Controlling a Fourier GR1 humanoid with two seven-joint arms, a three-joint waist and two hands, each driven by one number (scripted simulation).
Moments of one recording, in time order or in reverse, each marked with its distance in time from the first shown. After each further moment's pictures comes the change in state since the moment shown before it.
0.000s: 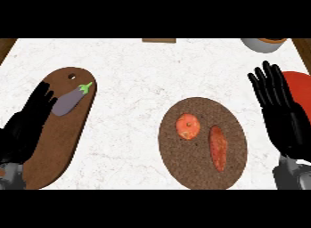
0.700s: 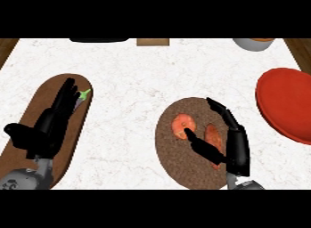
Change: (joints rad) left arm -0.065 -0.099 -0.110 0.038 -0.122 0.035 -0.101; right arm 0.096 0.152 0.288 0.158 0.507 -0.631 0.066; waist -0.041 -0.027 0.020
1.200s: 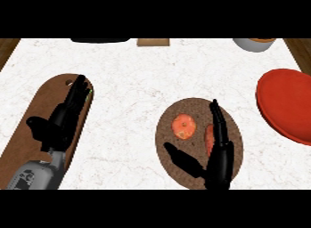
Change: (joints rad) left arm -0.061 -0.055 -0.015 0.079 -0.049 0.004 -0.018; right arm 0.039 0.060 0.194 -0.060 0.393 -0.349 0.227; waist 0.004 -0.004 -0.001
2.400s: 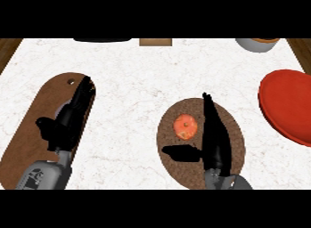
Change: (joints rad) left arm 0.001 -0.076 0.043 0.034 -0.069 -0.052 -0.017; right arm -0.157 0.005 -0.049 -0.062 0.144 0.503 0.755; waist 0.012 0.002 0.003
